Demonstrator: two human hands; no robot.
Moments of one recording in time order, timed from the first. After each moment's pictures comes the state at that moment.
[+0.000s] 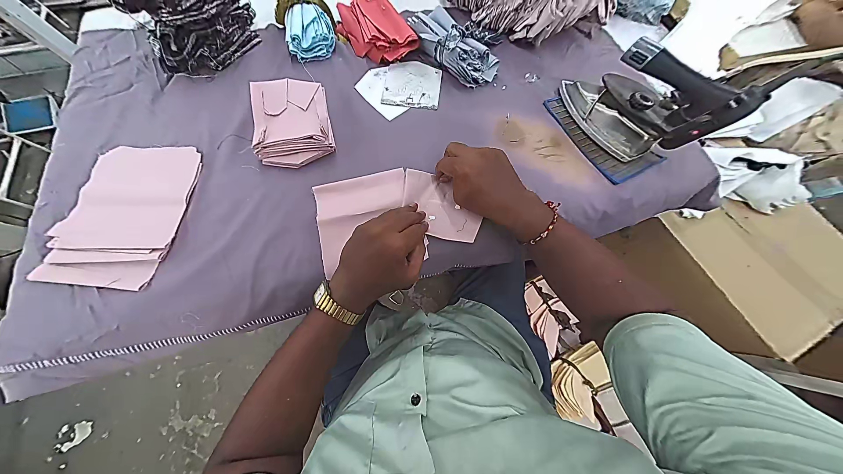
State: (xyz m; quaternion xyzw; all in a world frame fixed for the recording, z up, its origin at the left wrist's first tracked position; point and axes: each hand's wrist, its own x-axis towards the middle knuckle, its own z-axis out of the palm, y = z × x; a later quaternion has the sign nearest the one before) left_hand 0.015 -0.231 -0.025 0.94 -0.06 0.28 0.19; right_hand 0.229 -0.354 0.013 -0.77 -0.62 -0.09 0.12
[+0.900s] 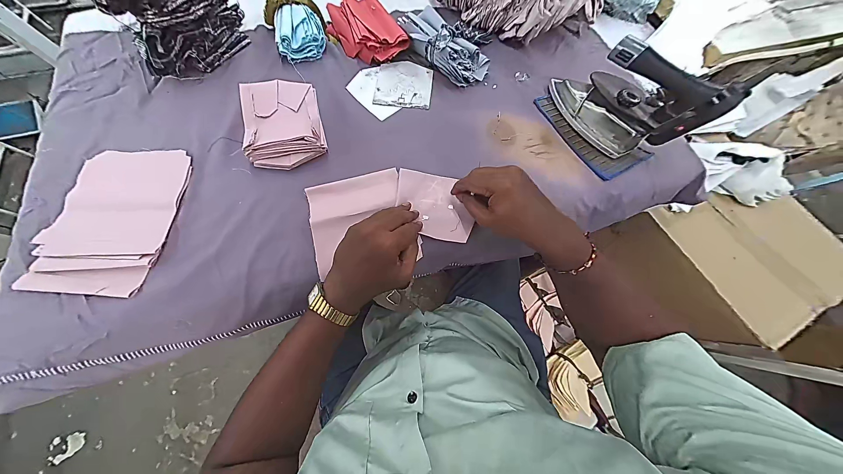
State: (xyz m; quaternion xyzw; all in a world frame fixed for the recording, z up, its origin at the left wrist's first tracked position) left_hand 0.014 -0.230 -0.023 0.94 -0.06 0.27 0.21; right_hand 0.211 -0.413 0.023 -0.75 -0.60 -0.02 0.26
